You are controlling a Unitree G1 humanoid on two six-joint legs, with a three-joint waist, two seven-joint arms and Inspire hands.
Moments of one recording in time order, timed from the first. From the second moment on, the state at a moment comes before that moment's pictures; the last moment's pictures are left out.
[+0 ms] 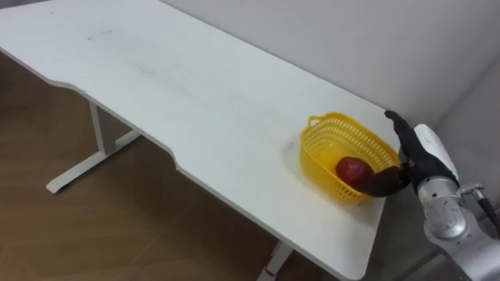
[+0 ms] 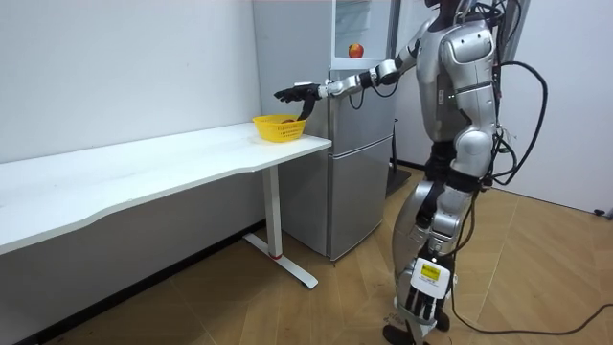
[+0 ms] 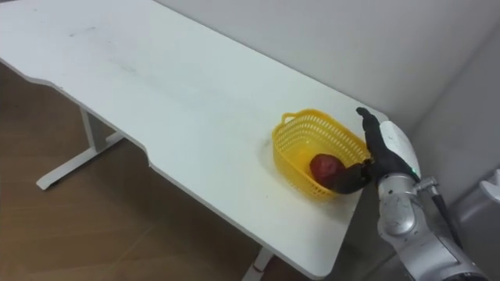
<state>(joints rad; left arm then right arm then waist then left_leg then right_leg) 0.08 0.38 -0.12 1.07 0.27 0.12 -0.01 -0.81 -0.59 0.46 0.81 0.04 0.02 -0.32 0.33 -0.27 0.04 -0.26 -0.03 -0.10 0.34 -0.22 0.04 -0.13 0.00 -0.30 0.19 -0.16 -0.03</state>
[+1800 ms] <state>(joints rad) 0.31 0.31 0.12 1.01 0.28 0.07 -0.06 -0.20 -0.64 0.17 -0.48 0.26 0.00 0.06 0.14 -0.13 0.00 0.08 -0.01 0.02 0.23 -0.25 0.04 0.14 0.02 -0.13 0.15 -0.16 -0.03</state>
